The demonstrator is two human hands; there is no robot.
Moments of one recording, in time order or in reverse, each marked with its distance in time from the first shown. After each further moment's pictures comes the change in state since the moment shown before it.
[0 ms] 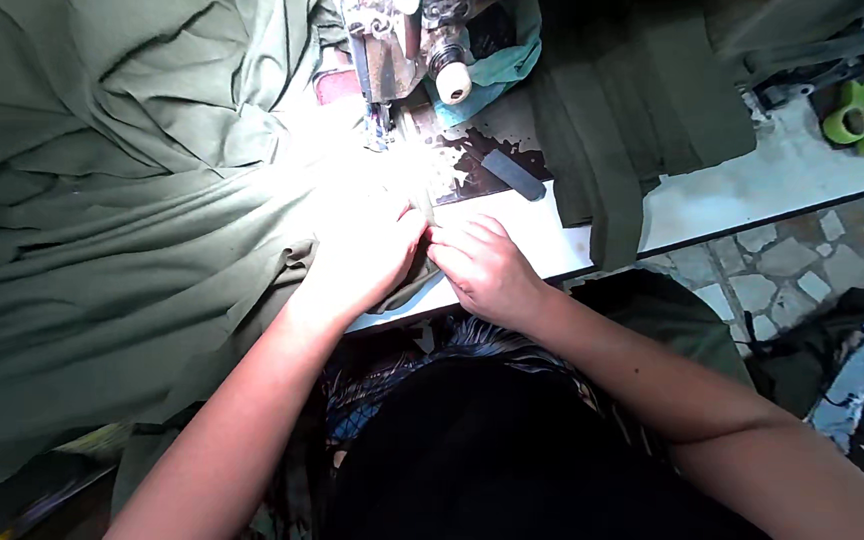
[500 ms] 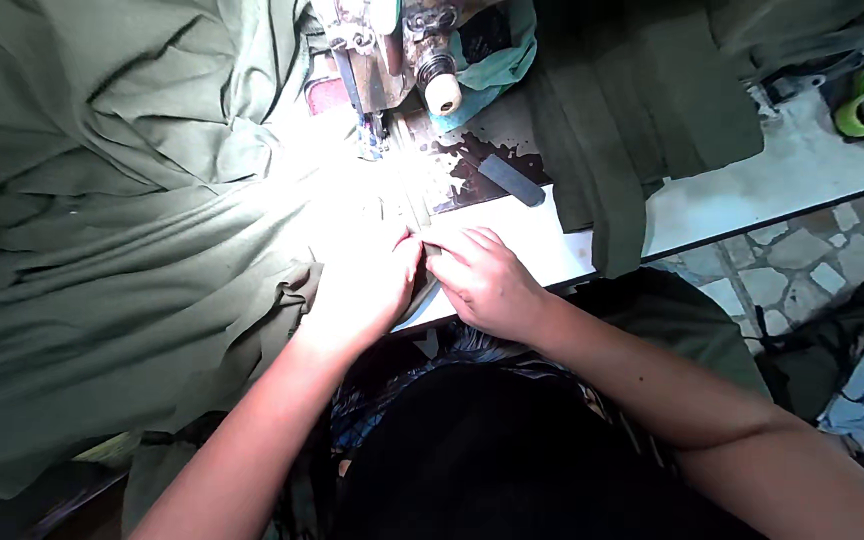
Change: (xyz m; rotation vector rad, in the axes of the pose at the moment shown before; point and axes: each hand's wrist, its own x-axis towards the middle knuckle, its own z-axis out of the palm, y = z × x) left_hand -0.011 0.017 0.000 -0.018 -0.026 -0.106; right_hand 0.002 -0.001 -0.004 0.098 -0.058 0.045
